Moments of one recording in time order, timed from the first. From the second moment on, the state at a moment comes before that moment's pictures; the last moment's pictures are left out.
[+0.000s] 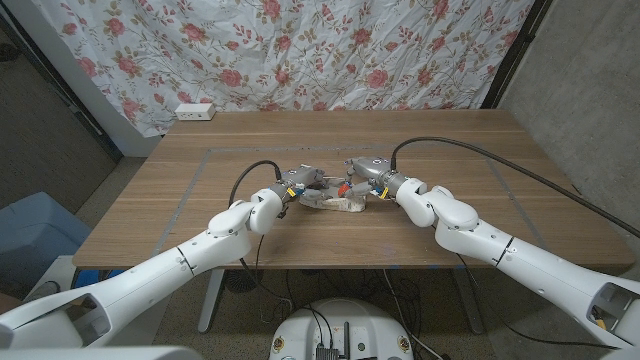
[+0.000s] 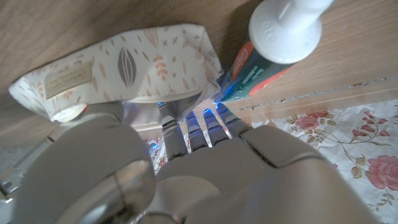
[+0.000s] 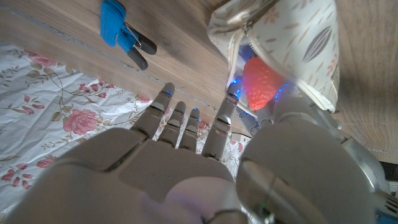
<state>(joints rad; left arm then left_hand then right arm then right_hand) 0.78 0.74 0.80 -1.82 0.60 0.34 0.00 0.65 0.00 0.31 -0.16 0.18 0.70 -0.08 0.18 0.18 0.24 -0.06 0.19 0.17 0.12 -0.02 0.18 0.17 0.09 0.01 0.19 0.17 -0.74 -0.72 -0.82 -1.82 -0.79 -0.22 0.08 0.77 -0.08 0.34 -0.16 0.20 0.85 -0.18 0.52 0.25 0.23 -0.05 0.21 0.20 0.16 -0.01 0.26 0.26 0.40 0.03 0.19 0.17</state>
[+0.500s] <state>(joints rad) 0.77 0.74 0.79 -1.83 0.60 0.33 0.00 0.68 0.03 0.33 -0.17 0.18 0.74 -0.08 0.19 0.18 0.28 -0.07 0.20 0.17 0.17 -0.03 0.19 0.17 0.13 0.01 0.19 0.17 -0.74 -0.73 -0.80 -1.83 -0.76 -0.20 0.06 0.77 -0.08 0.35 -0.16 0.21 0.86 -0.18 0.53 0.25 0.24 -0.05 0.21 0.20 0.16 -0.01 0.26 0.26 0.41 0.02 0.19 0.17</state>
